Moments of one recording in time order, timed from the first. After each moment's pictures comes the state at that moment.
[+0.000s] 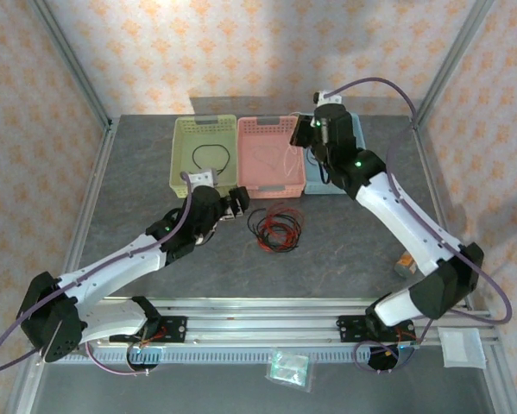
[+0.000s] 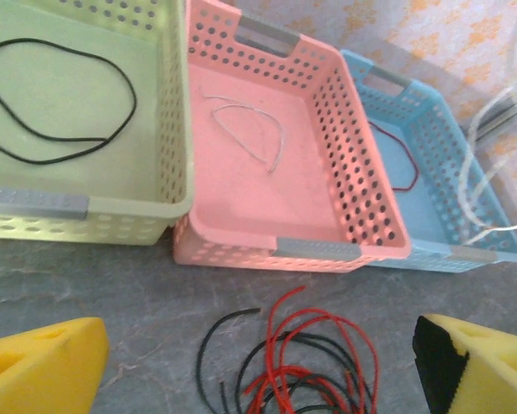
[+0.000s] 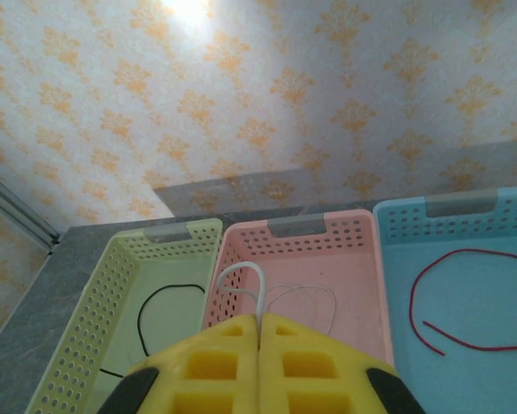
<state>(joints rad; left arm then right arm) -0.66 1.16 0.78 -0.10 -0.31 -0.71 0.54 1.47 1.50 -0.36 0.26 0.42</state>
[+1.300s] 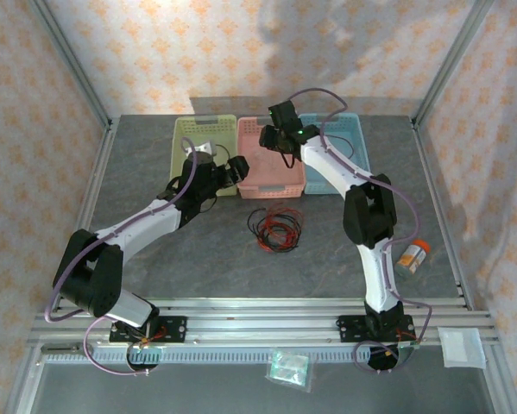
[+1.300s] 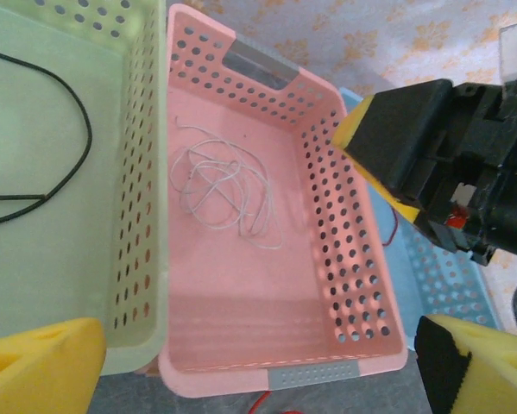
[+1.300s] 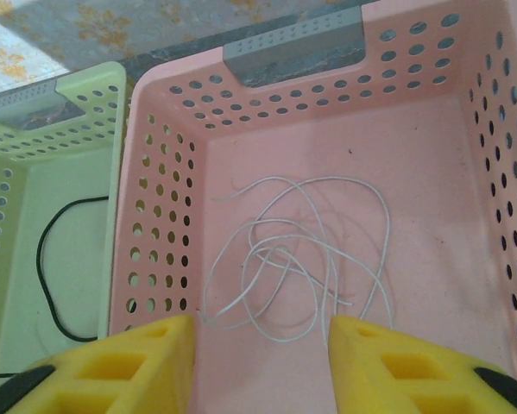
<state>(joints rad) -0.41 1.48 0.93 0.09 -0.02 -0.73 0.50 2.17 1.96 -0.56 0.08 0.57</state>
